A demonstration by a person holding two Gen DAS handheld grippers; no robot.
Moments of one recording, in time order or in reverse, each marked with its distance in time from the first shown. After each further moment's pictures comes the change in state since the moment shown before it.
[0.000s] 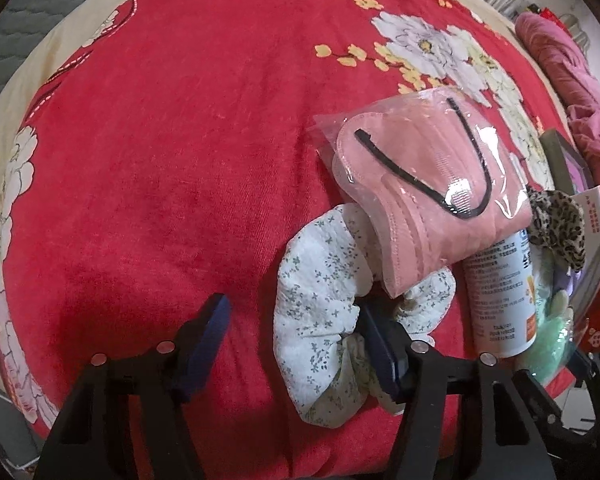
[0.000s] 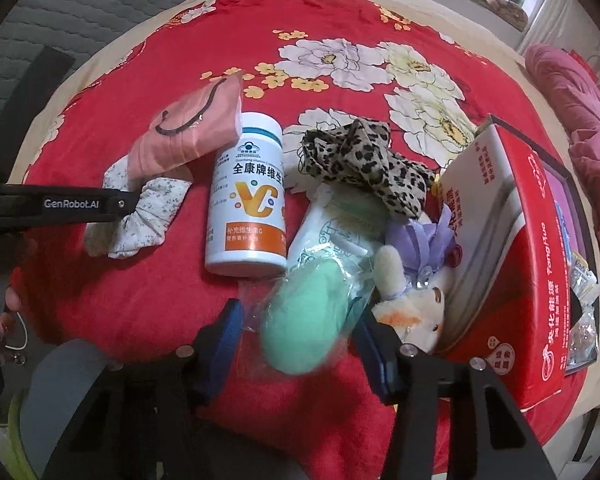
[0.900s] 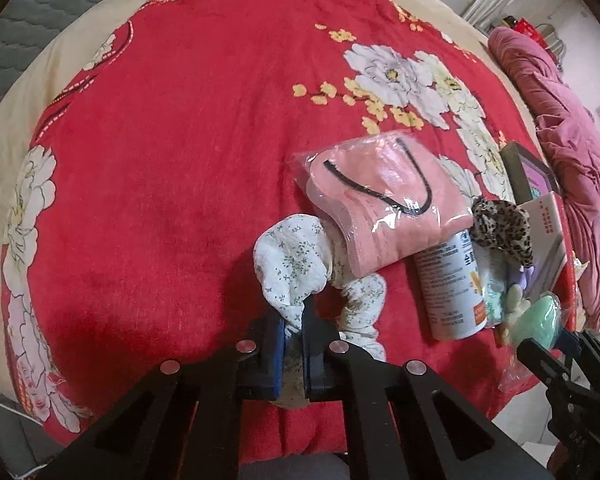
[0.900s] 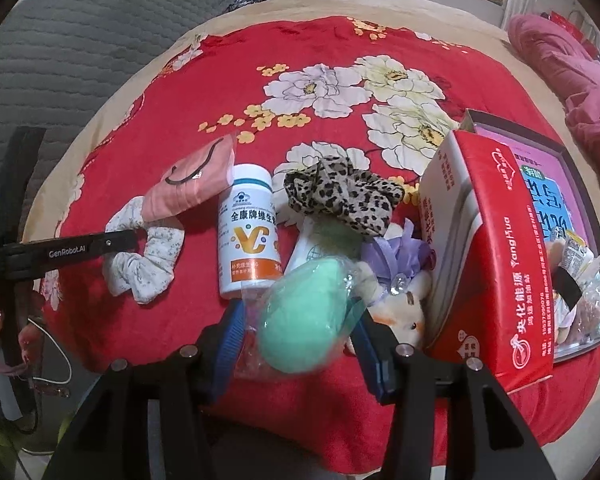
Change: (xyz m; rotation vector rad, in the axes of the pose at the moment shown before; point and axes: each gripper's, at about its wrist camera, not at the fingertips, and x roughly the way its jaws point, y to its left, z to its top) left arm -0.043 0.006 -0.008 0.023 -0.067 -0.110; right arm -0.036 -0.029 0.006 0.138 -0.068 0.112
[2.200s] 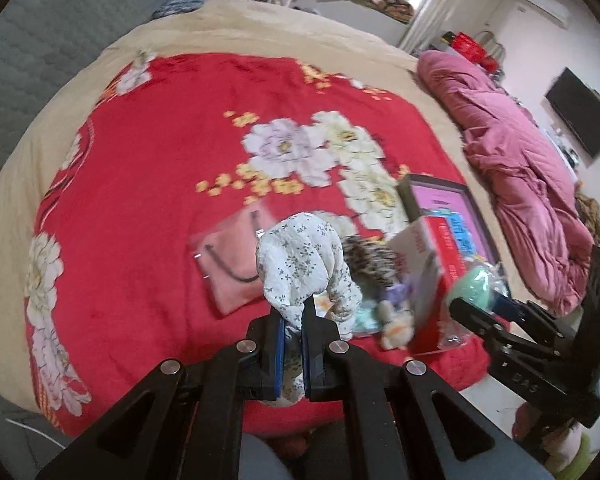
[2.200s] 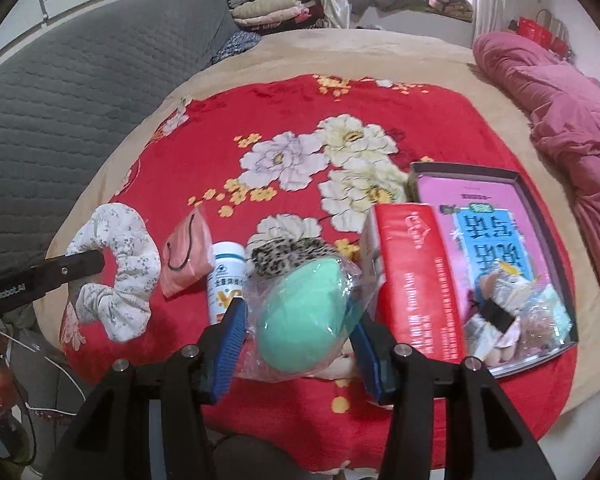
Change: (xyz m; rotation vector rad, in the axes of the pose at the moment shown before) left arm -0.118 -0.090 -0.001 0.139 -0.170 -0.117; right arm -0.078 -0.043 0.017 0.074 -0.162 -0.014
